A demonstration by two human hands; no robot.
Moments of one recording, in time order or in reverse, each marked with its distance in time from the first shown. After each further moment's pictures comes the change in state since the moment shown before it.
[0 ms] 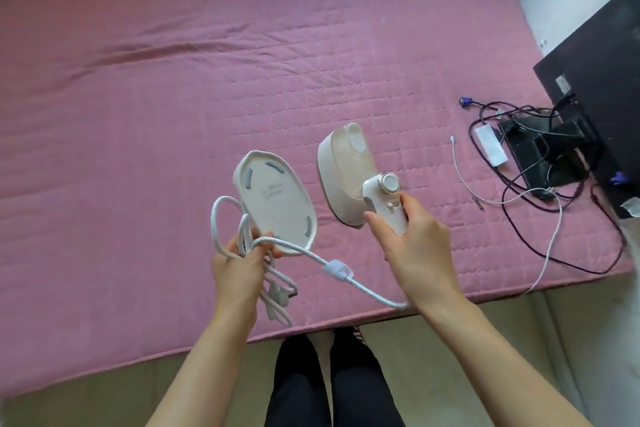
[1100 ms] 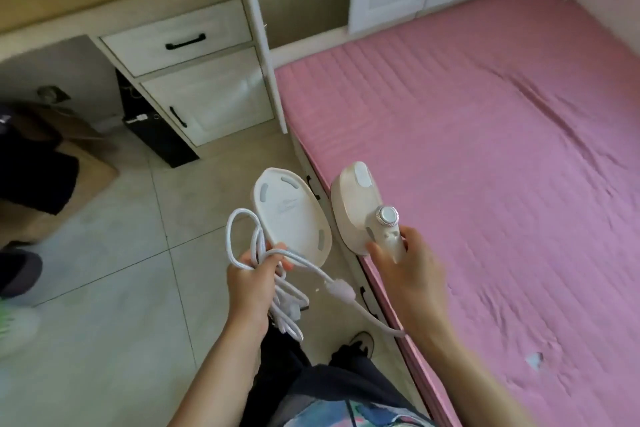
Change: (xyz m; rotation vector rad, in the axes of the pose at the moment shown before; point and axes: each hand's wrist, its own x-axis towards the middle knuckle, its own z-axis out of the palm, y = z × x) left_hand -0.290 -0.182 -0.213 -0.777 1.021 -0.190; right_hand -0.270 -0.109 0.088 -0.205 -0.959 -0.575
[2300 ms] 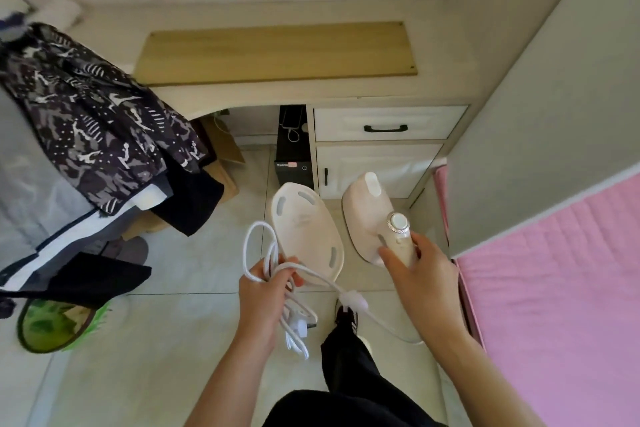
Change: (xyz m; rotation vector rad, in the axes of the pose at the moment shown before) left_hand 0.312 0.191 -0.250 -0.196 0.250 -0.034; right_hand 0.138 -0.321 0.357 -0.175 -0.228 -0.339
